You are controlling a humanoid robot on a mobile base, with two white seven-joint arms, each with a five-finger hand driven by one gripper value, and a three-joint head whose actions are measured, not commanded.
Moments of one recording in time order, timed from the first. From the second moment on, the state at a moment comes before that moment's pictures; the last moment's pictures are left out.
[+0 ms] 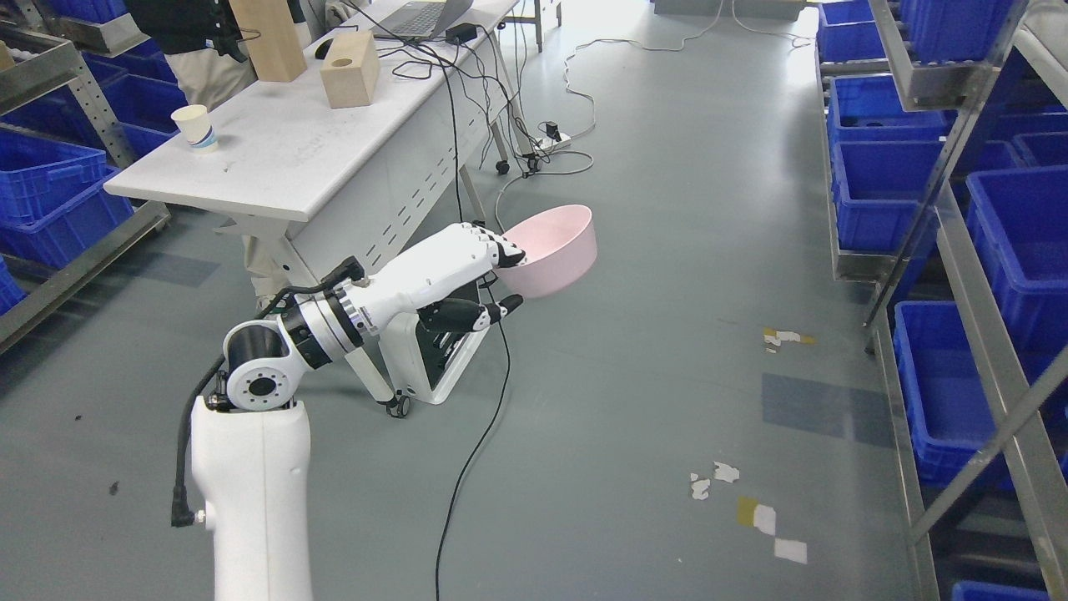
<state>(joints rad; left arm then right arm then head) -0.40 0.00 0.22 -1.54 -0.50 -0.79 -1.01 0.00 0.00 0.05 0.00 0.05 -0.08 -0.03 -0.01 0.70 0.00</state>
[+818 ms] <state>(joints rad) -0.40 0.00 0.22 -1.54 -0.49 -0.79 -1.00 0.00 0.00 0.05 0.00 0.05 -0.08 -0.03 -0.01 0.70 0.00</state>
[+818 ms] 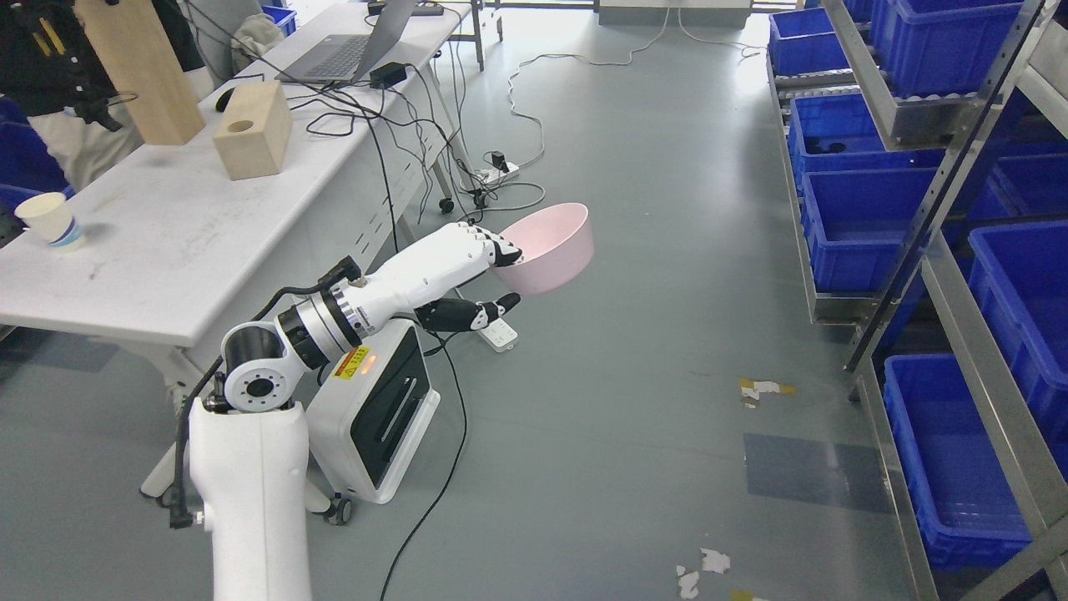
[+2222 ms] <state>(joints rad) -0.46 0.00 0.19 -1.54 -0.48 -0.79 -0.99 0.00 0.00 0.05 0.00 0.05 -0.08 -0.03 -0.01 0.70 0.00</state>
